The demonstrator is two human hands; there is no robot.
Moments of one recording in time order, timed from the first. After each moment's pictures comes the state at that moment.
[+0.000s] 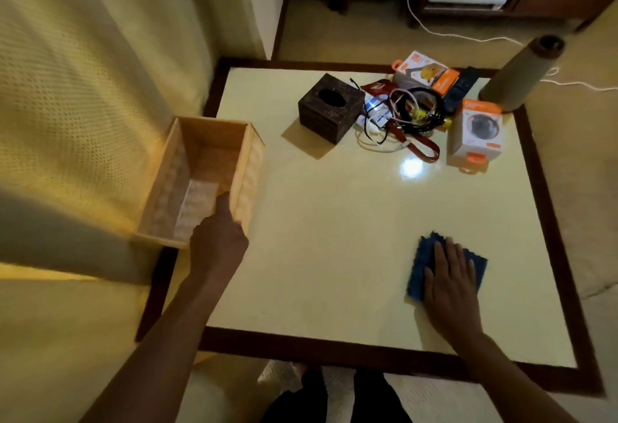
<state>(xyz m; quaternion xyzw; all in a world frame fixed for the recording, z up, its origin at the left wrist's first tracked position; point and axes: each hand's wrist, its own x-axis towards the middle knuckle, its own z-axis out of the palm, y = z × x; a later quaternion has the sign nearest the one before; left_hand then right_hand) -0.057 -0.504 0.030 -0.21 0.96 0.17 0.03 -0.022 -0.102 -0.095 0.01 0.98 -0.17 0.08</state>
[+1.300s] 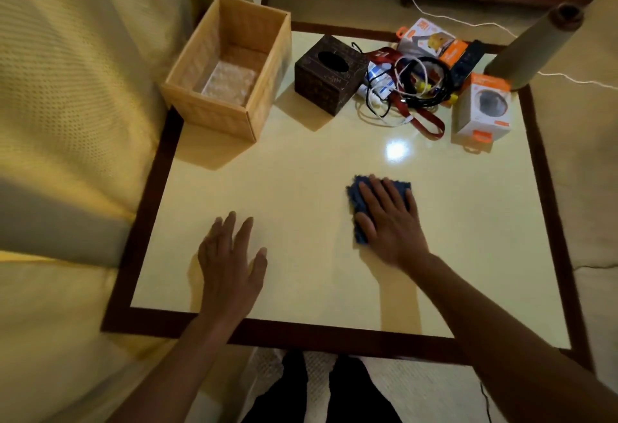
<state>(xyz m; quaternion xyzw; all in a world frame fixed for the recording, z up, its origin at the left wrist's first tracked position) 0.019 -0.491 -0.088 -0.11 0.97 0.19 0.02 -0.102 -0.190 -0.092 -0.15 0.98 -0.06 0.12</state>
